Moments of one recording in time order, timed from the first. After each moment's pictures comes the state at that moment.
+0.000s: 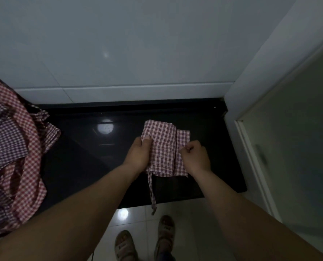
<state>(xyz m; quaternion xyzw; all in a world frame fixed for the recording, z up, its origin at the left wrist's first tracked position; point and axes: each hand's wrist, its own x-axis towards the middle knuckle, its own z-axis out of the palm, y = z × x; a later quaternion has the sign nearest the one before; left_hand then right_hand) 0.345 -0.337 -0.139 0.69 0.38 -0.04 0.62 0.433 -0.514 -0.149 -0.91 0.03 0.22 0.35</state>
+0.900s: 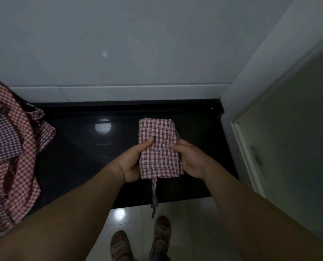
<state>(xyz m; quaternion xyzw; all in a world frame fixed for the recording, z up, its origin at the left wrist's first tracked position) 0.338 -0.338 -0.123 0.32 0.29 -0.18 0.88 0.447 -0.515 -0.120 -0.57 0.07 0.51 0.64</state>
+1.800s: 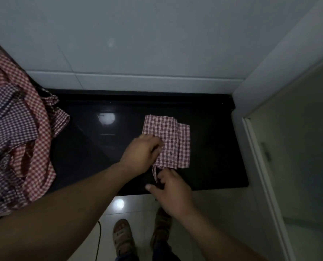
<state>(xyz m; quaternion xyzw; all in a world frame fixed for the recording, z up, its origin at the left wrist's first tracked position) 0.305 -0.318 -0.156 0.94 0.06 0.06 0.33 0.294 -0.507 -0.143 -0.91 -0.23 0.25 0.25</state>
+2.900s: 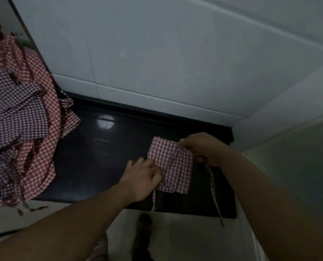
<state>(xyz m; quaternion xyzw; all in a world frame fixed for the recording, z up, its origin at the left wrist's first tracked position) 0.282 -0.333 -0.139 0.94 0.12 -0.09 0.30 0.471 -0.444 0.000 -0.84 -0.09 0.44 0.31</state>
